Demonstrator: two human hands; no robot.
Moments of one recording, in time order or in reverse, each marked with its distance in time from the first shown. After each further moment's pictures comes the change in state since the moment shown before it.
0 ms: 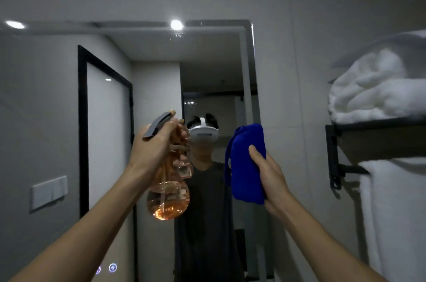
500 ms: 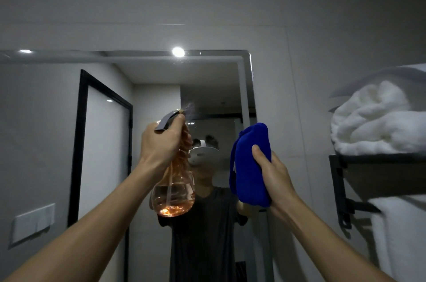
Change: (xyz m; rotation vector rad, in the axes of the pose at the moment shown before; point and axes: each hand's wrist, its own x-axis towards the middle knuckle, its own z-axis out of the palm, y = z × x) left_hand 0.061 0.022 0.031 0.135 0.116 0.136; right_hand 0.045 -0.050 0.007 -0.103 0.045 -0.143
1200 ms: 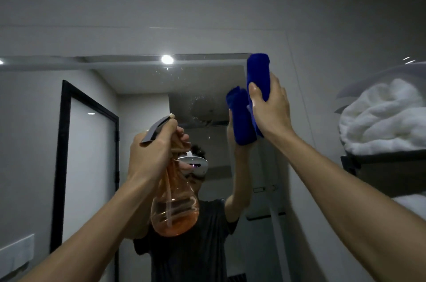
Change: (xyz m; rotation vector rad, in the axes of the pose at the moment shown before) left_hand 0.029 -0.022 -0.038 -0.317 -0.070 -0.119; right_hand 0.085 -0.085 0.069 -0.603 0.368 -0.610
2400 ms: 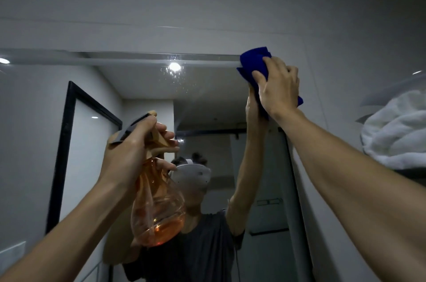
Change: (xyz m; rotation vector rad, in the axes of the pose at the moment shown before) left_hand 0.021 -0.002 -0.045 -0.103 -0.051 0.030; right_hand 0.078 0.017 0.041 -0.577 0.119 -0.326
